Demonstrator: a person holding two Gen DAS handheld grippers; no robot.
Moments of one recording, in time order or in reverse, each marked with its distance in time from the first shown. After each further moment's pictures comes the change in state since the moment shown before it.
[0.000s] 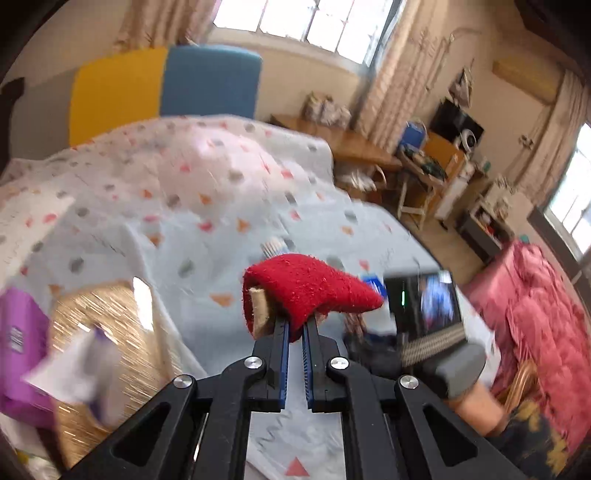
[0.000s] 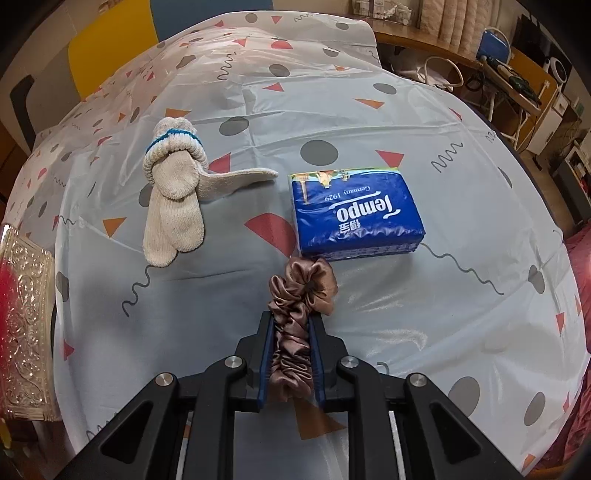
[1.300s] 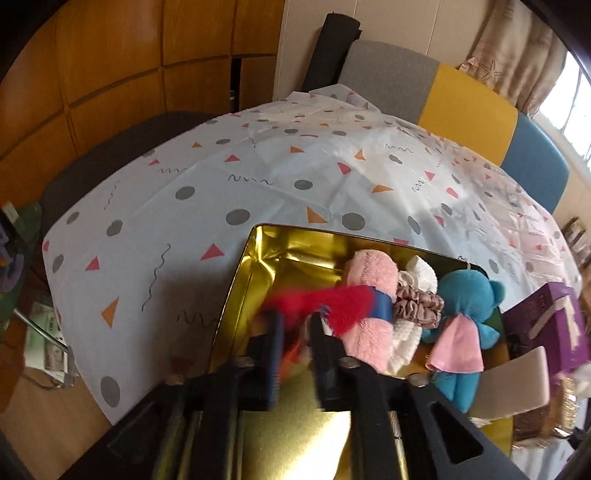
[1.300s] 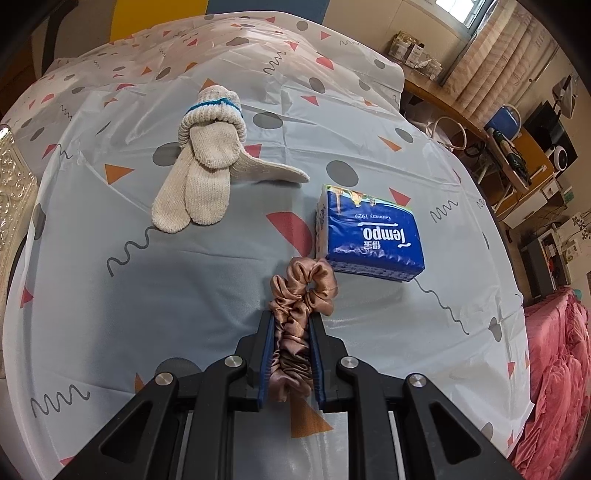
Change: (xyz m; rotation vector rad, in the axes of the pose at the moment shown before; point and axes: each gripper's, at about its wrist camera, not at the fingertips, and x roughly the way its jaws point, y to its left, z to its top) left arm -0.188 0.358 -0.175 -0.650 -0.060 0.751; right arm -0.004 0.033 -0.013 -0.225 -0.052 -0.195
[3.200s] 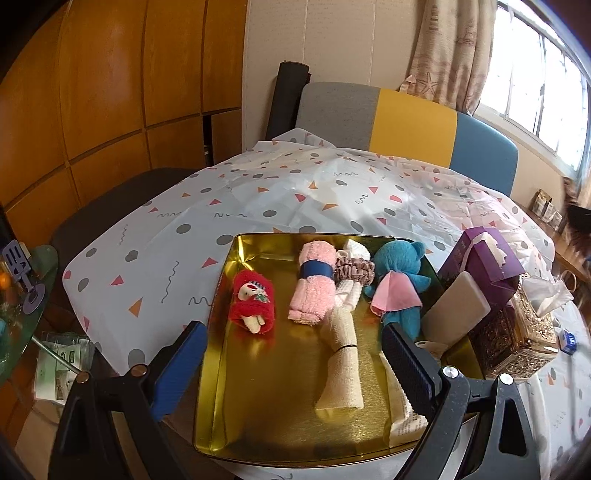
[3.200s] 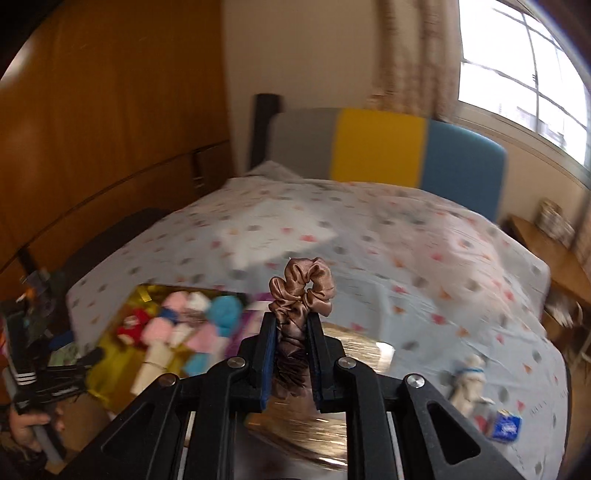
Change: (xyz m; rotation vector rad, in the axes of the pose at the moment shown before) left arm -0.102 -0.015 -0.069 0.140 -0.184 -0.067; right arm -0.277 0.204 0.035 -0.395 -0.501 0.631
